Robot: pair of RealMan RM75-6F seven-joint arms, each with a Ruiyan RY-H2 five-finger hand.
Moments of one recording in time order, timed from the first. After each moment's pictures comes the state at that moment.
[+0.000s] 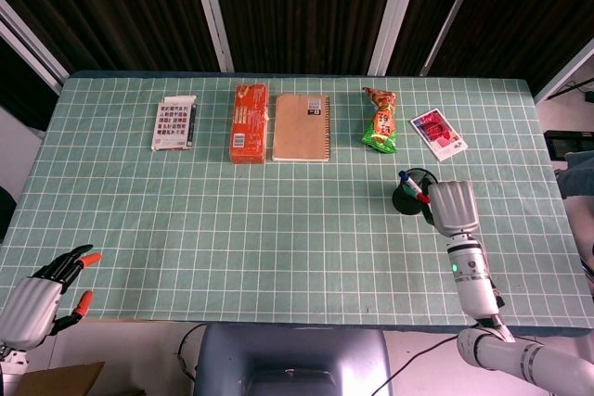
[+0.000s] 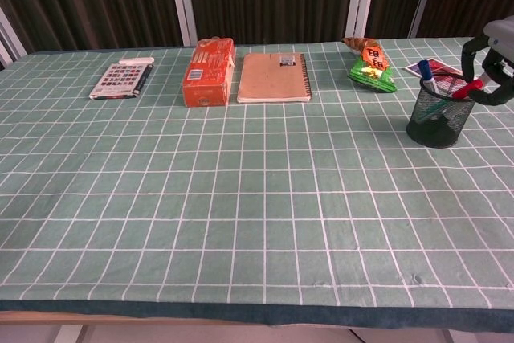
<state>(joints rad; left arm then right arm) -0.11 -1.04 0.06 -1.64 1.69 1.50 -0.08 0.52 -1.49 0.21 -1.39 -1.11 1.22 -0.61</state>
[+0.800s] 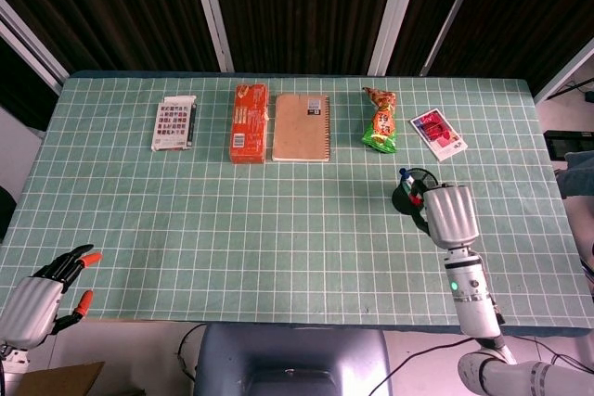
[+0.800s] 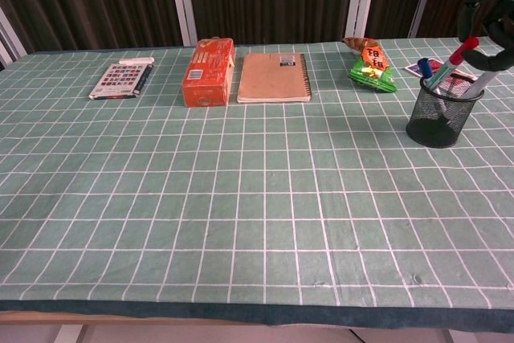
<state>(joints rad) -0.11 -1.04 0.06 -1.65 1.69 1.49 -0.07 0.46 -1.42 0.20 -1.64 -1.28 1.42 -0.59</state>
